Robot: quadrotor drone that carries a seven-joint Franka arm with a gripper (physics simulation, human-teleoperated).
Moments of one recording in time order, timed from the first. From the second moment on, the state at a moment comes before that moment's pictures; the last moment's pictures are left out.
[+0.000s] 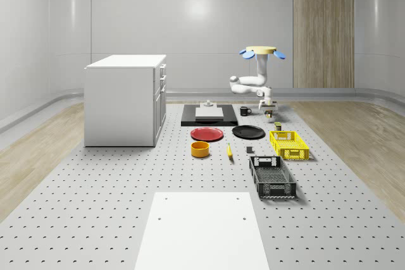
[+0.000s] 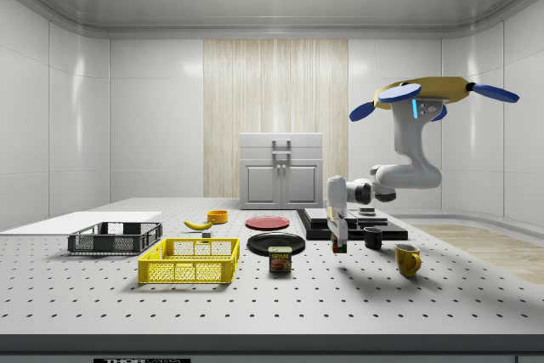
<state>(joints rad) -1.20 -1.44 1.29 -2.83 -1.88 1.54 1.69</state>
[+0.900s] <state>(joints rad) -1.21 -1.47 1.31 -2.83 -1.84 1.56 1.69</state>
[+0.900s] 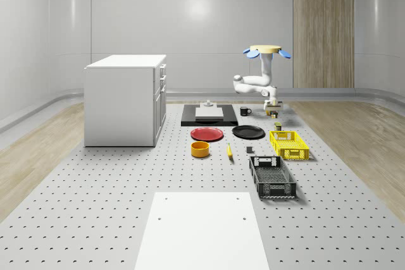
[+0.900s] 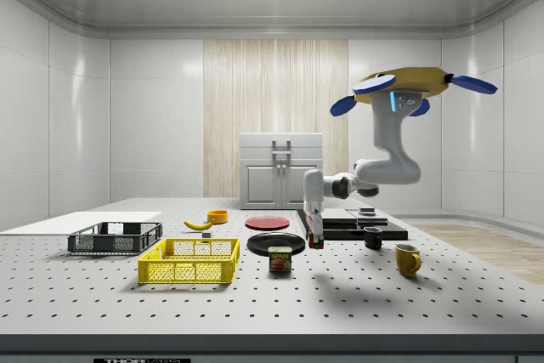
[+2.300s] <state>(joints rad) -1.22 -1.51 1.32 -2.83 -1.83 1.59 1.70</state>
